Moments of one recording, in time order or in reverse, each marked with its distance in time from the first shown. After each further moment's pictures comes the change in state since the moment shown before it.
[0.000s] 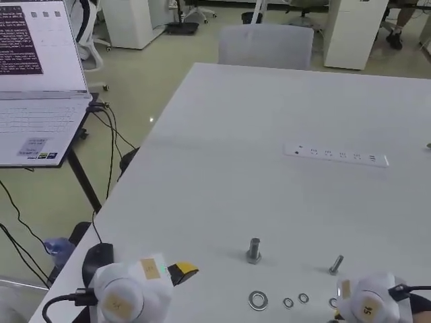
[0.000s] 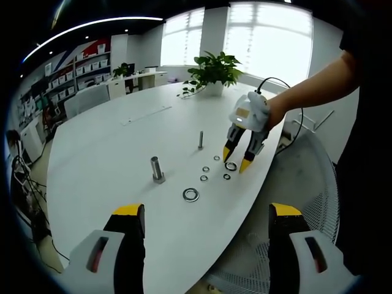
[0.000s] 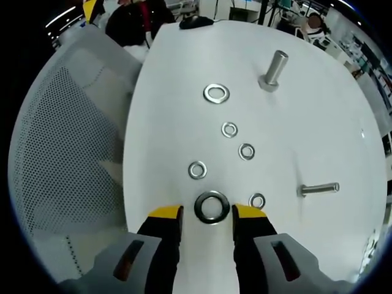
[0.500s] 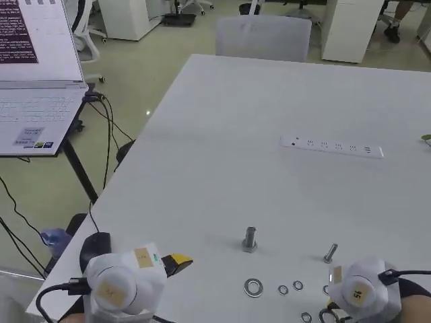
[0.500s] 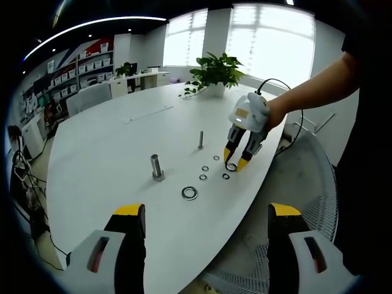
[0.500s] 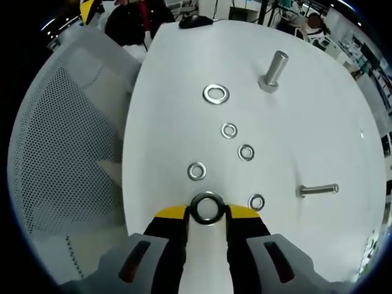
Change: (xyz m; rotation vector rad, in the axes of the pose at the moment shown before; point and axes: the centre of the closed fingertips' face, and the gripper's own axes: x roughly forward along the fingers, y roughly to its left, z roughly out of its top) left arm -0.004 -0.003 -0.004 -0.020 -0.010 0.009; right arm 0.000 -0.001 0.001 0.001 -0.004 -0.009
